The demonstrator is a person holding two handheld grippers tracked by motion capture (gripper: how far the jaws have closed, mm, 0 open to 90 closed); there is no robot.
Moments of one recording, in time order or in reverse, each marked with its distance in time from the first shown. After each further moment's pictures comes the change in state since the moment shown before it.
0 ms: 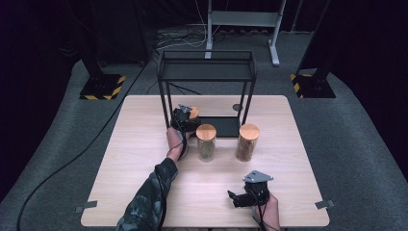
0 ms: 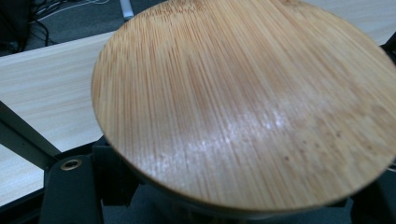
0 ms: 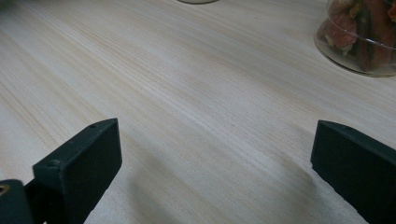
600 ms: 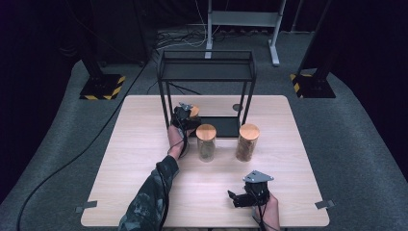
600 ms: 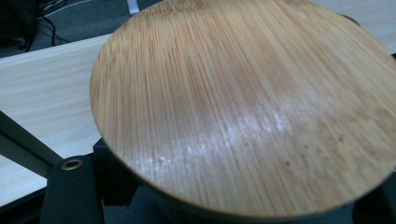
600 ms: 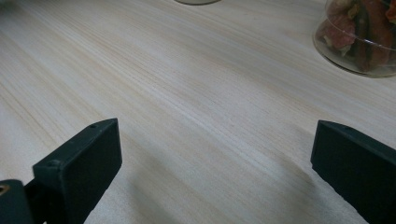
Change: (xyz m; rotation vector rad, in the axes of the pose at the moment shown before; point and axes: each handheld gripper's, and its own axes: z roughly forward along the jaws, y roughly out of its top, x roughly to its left) left arm 0.001 0.006 0.007 0.015 0.024 -0.016; right arm 0.000 0.000 0.000 -0.004 -0.003 -0.001
